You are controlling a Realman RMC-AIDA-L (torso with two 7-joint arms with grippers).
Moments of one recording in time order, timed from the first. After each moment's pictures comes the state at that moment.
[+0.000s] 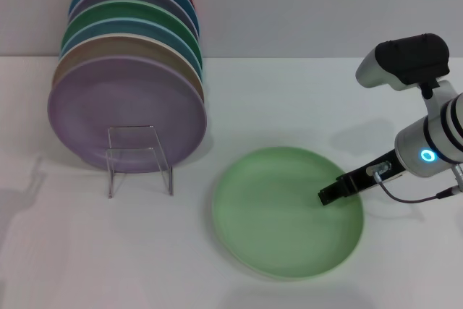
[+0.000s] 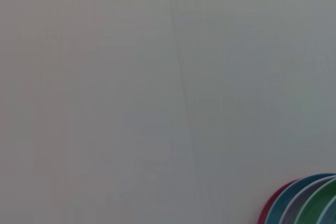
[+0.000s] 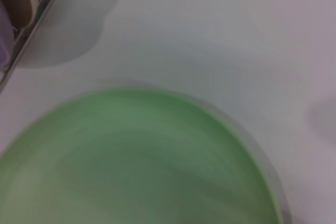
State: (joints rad) left arm -0.22 -2.07 -1.30 -0.15 2.77 1.49 -0.07; right arm 0.62 2.07 1.75 1.09 -2.57 1.29 -0.32
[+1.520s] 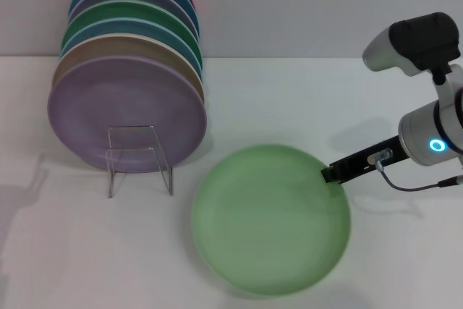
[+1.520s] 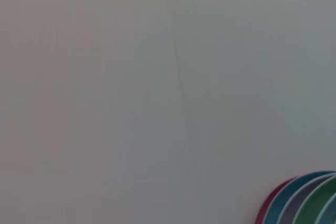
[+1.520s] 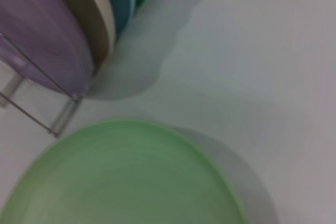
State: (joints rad) left arm -0.23 -2.07 -1.30 -0.16 2.77 1.47 -0.06; right arm 0.54 2.08 1.76 1.27 -2.48 1.33 -0.41
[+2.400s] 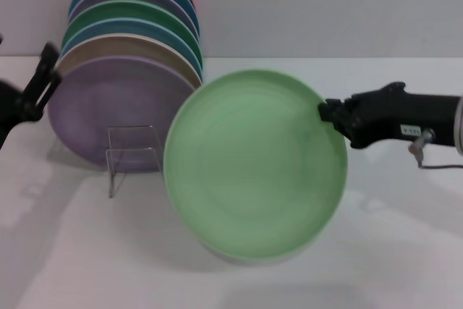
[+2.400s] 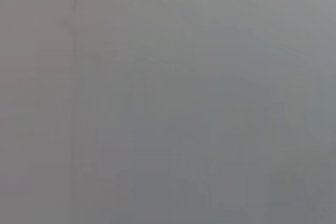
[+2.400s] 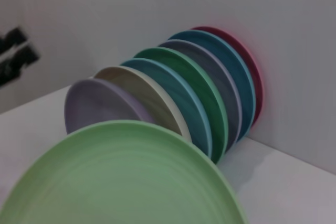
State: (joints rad) left arm -0.10 -1.96 -1.16 -0.76 2.89 1.15 -0.12; right arm 0.10 2.08 1.68 1.73 -2.09 1.10 -0.83
